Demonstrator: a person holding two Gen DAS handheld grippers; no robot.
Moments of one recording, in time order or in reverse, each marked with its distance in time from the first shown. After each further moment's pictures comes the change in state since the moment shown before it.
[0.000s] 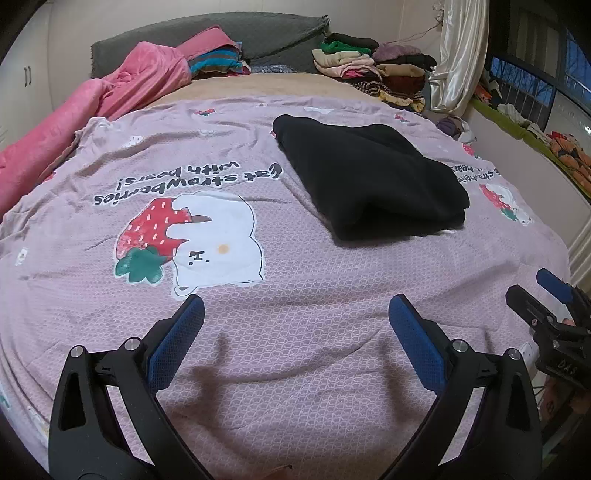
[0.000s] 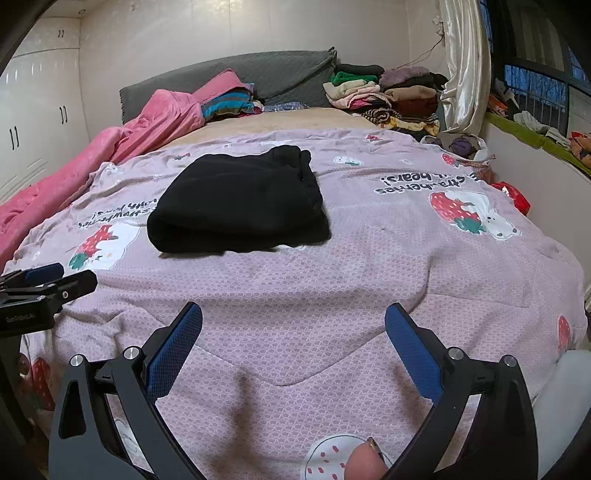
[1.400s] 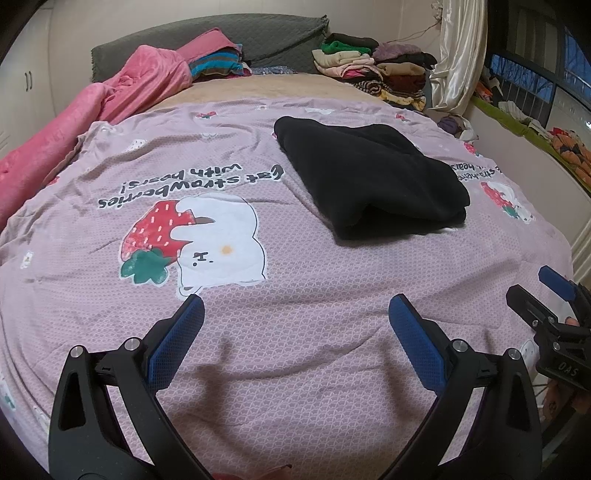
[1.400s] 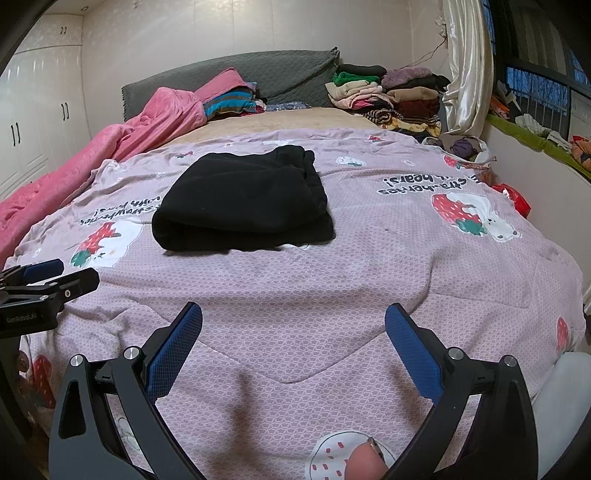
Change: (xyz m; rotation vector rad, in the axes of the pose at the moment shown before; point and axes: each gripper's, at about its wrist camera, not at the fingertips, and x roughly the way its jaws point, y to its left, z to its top) left arm -0.005 -0.004 0.000 0.013 -0.005 0.019; right arm 0.000 0.005 0.000 -0.014 0.003 -0.003
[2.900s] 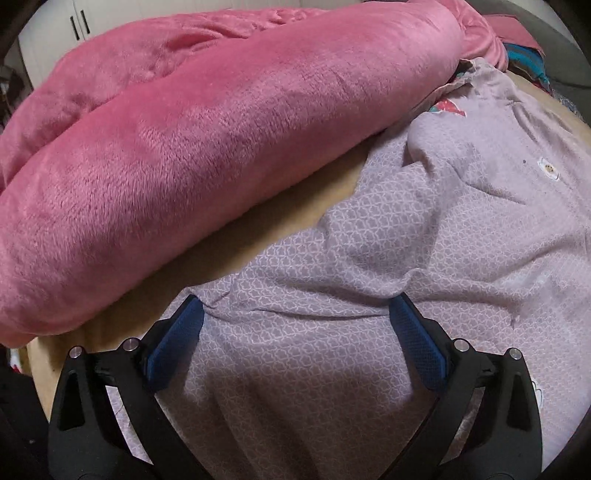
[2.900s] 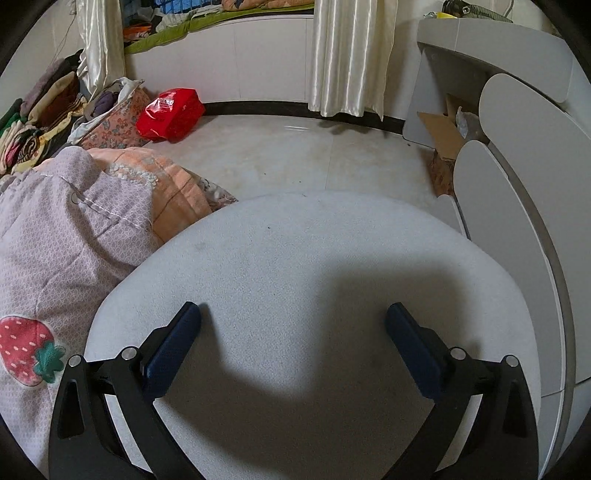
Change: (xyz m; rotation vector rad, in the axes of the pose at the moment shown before) left arm 0.030 0.480 -0.008 -0.602 0.201 0.742; right arm -0.074 -0.408 -0.150 0.885 0.208 -0.889
